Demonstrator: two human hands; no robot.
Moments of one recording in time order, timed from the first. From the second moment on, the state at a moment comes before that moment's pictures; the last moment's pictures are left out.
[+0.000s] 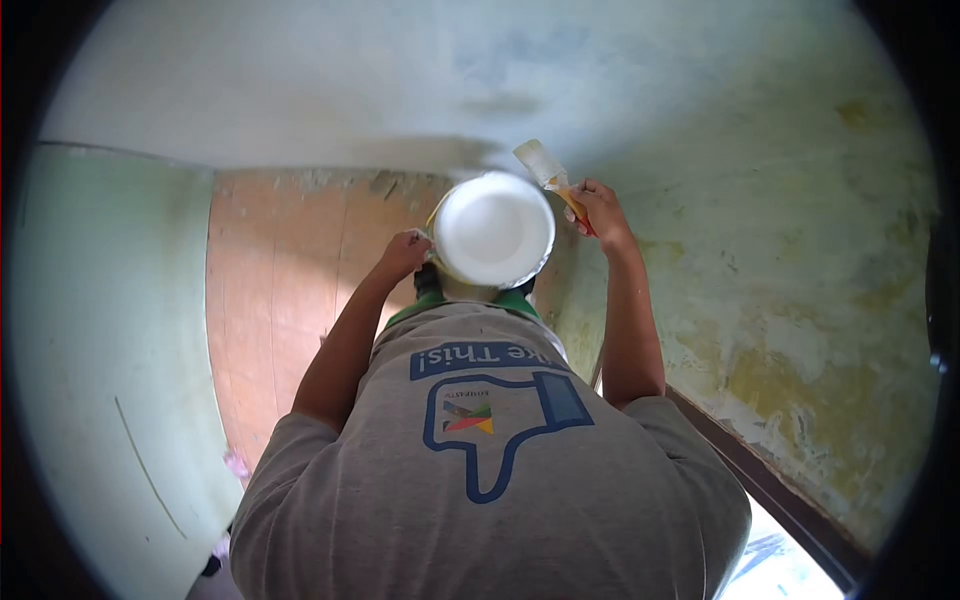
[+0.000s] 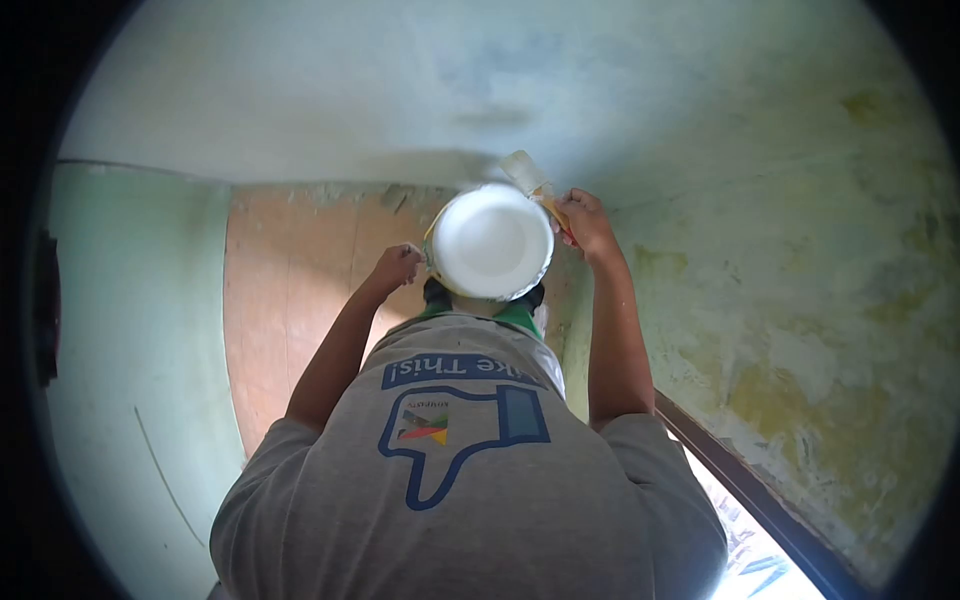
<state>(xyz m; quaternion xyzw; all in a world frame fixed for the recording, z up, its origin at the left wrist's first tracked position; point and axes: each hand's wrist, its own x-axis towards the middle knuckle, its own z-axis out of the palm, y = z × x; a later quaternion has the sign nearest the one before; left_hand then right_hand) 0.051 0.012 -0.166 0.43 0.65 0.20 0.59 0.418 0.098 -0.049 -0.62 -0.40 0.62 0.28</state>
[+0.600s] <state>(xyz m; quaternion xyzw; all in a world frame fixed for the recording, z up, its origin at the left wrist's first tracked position) 0.002 -0.046 -0.248 0.43 0.65 0.18 0.59 0.287 0.062 -0.327 -0.70 -0.63 0.28 -0.20</state>
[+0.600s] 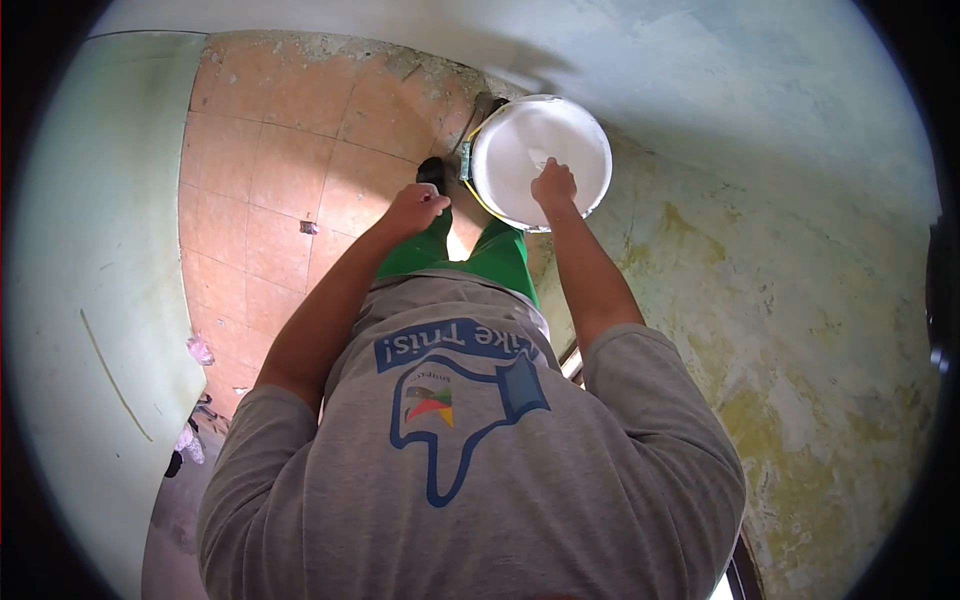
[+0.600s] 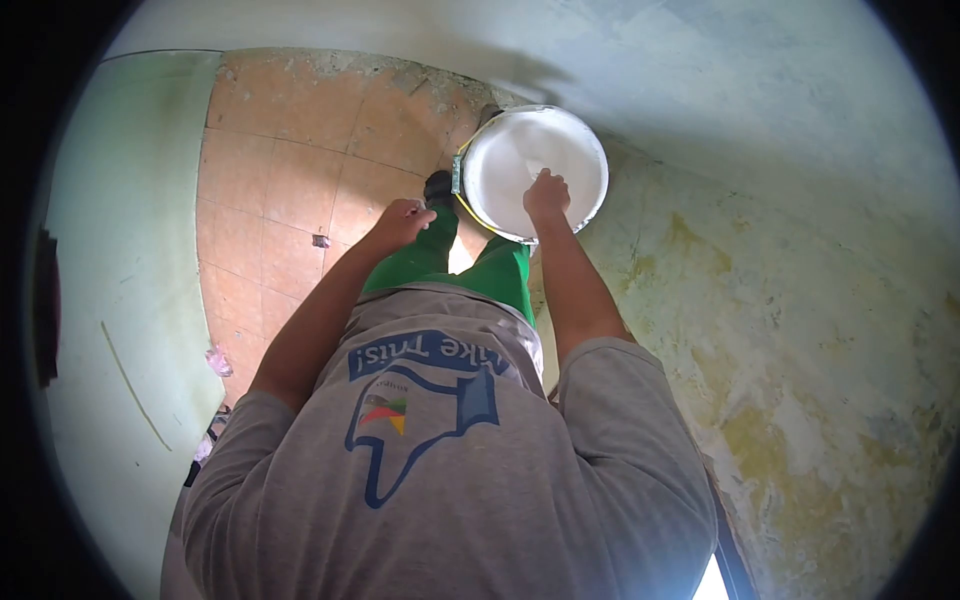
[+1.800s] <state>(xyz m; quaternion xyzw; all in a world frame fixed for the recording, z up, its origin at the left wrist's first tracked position) 0.078 0.062 -0.026 0.76 0.37 -0.16 0.51 0.488 0.041 -0.065 -0.42 -0.20 0.76 0.46</state>
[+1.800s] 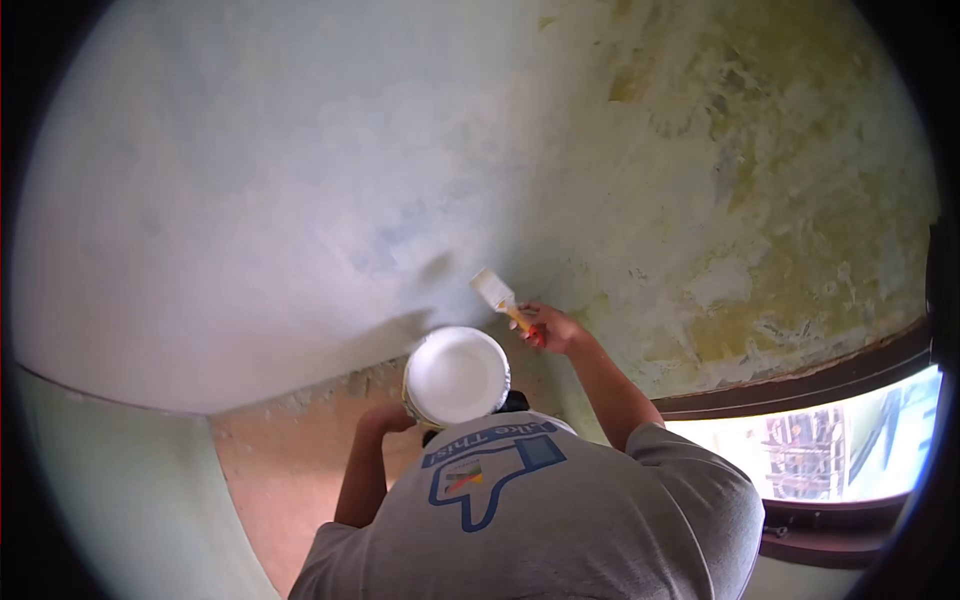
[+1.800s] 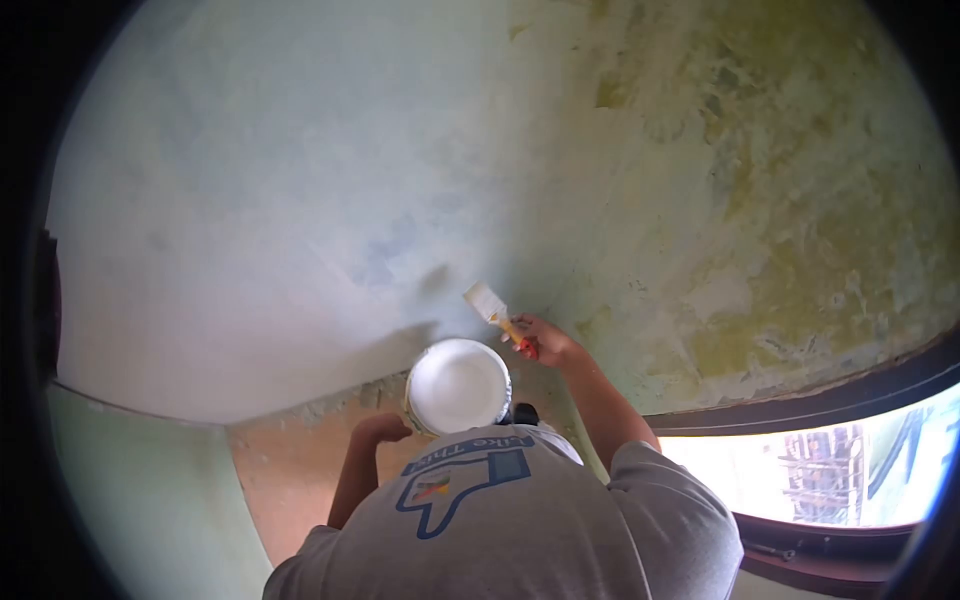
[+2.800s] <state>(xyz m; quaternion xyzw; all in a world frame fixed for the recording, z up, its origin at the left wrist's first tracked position) 0.147 0.031 0.052 0.58 0.33 0.63 0.39 0.546 0.107 0.215 -0.70 -0.46 -0.20 0.50</state>
